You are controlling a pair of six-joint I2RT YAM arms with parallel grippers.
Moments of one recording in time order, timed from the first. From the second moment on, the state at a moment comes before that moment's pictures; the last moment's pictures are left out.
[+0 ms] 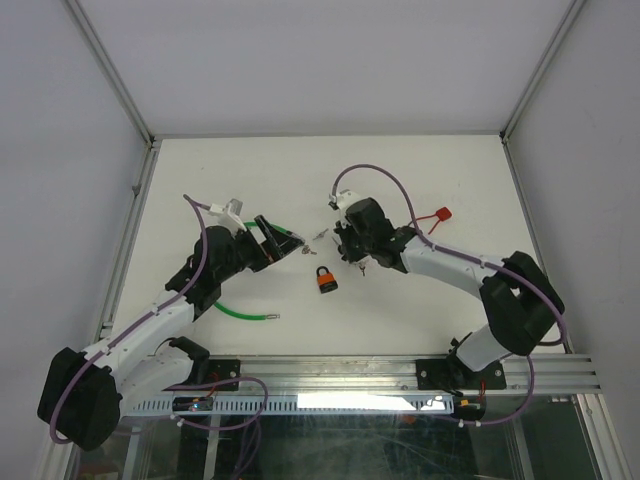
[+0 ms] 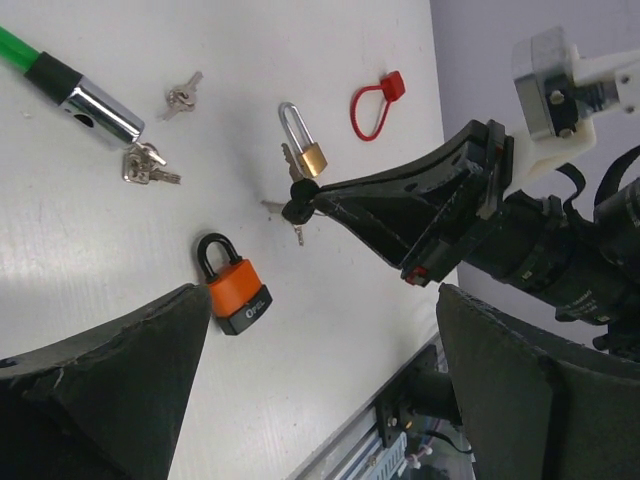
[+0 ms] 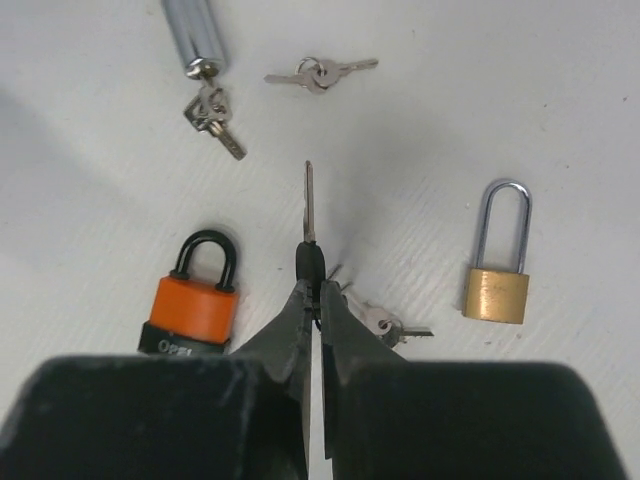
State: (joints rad) left arm -0.49 0.94 0.47 0.14 0.22 -0.95; right arm 0.76 1.55 0.95 -0.20 0.06 0.13
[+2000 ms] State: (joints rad) left arm -0.49 1.09 0.44 0.75 0.53 -0.95; right arm 0.77 1.21 0.63 0.48 -0.46 0.53
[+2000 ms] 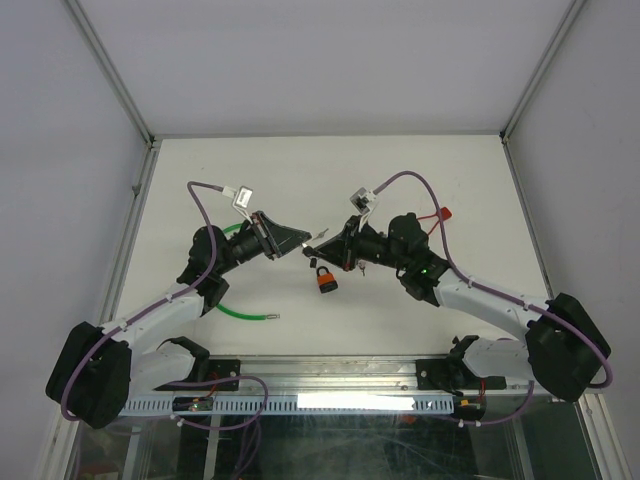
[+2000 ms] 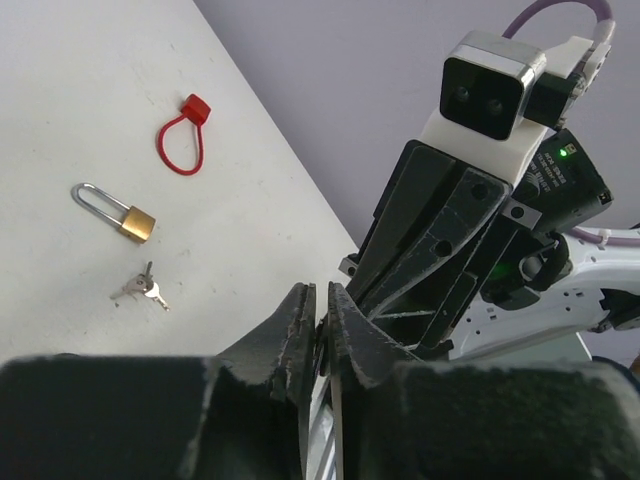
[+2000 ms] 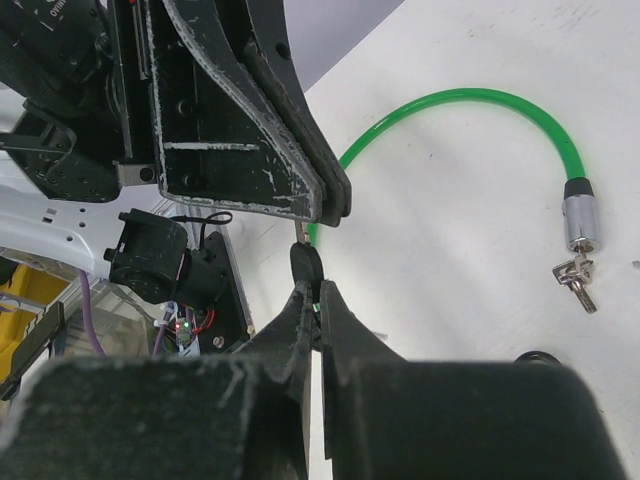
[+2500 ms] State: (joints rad) left arm -0.48 1.10 0.43 0.76 0.53 -0.89; right arm 0.76 1.18 0.58 0.50 -0.44 0.57
